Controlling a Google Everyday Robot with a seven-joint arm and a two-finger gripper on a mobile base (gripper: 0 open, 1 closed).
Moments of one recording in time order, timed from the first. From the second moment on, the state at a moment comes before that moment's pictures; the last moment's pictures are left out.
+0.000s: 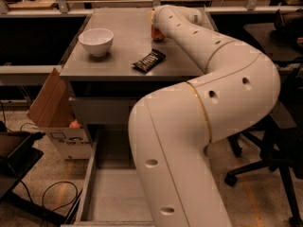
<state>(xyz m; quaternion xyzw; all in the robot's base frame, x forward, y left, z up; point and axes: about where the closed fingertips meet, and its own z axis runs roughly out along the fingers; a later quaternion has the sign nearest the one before) 0.976 -0.047 0.920 -0.09 0.78 0.07 0.61</state>
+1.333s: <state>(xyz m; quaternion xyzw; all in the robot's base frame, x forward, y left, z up) 0.978 -0.044 0.917 -0.09 0.78 0.06 0.61</state>
